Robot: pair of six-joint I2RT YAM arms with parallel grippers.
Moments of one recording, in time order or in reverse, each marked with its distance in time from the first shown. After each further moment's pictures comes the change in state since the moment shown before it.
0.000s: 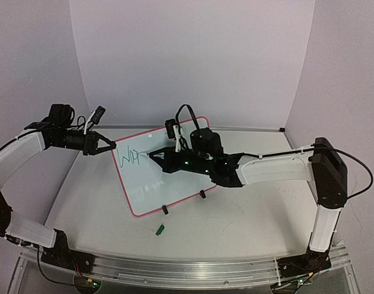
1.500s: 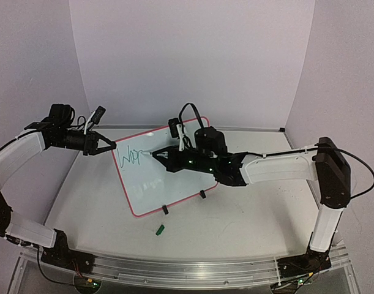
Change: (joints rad) left arm 0.000 0.000 0.000 0.000 0.005 0.000; right arm -0.012 -0.028 -0.027 0.000 -0.028 -0.017
